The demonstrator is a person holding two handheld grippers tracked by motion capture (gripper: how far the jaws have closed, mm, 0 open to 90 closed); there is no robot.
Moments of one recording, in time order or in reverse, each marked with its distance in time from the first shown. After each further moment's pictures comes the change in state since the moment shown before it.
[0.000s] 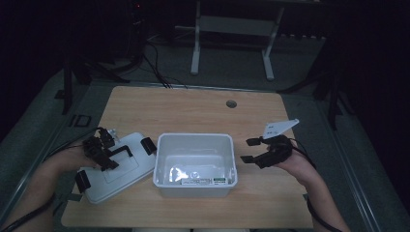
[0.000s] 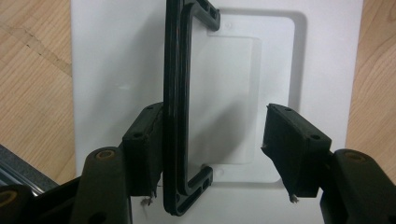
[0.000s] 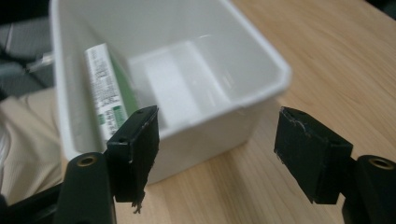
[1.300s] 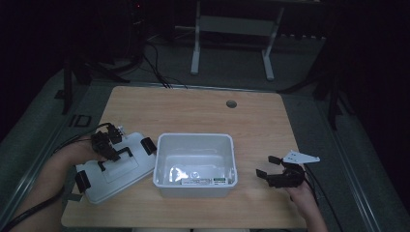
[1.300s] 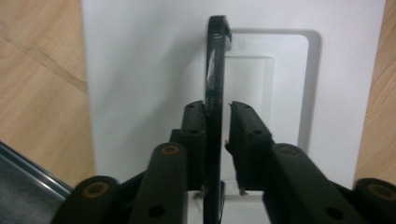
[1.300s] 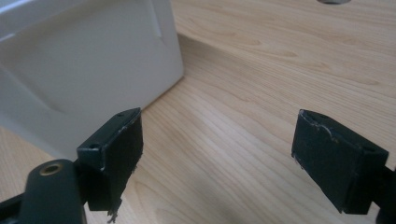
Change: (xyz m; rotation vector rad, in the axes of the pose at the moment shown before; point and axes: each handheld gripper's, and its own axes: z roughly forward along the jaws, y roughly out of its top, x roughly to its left) left arm 0.003 0.026 0.005 0.090 0.027 0.024; right arm 0.005 -0.129 0.010 -0.198 -0.261 0.290
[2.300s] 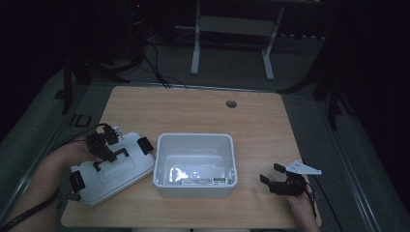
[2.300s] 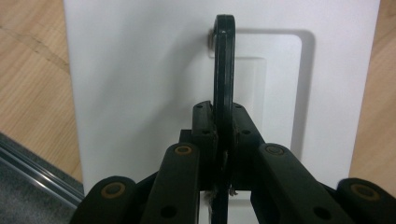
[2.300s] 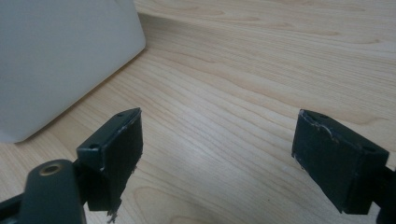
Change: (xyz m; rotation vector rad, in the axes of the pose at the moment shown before) left arm -0.004 -0.012 -0.019 -0.016 -0.019 0.003; right arm -0.005 -0.042 0.001 -0.022 -0.126 0.070
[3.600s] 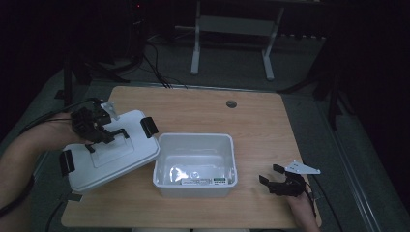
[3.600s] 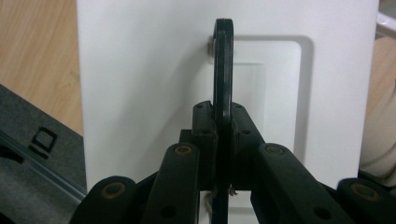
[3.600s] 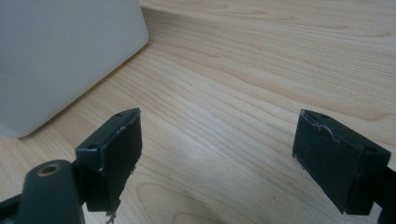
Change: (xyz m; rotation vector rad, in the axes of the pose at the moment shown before) left arm -0.039 0.022 -0.128 -0.126 0.090 0.144; right arm 0.000 -0.001 0.002 0.020 0.019 -0.002
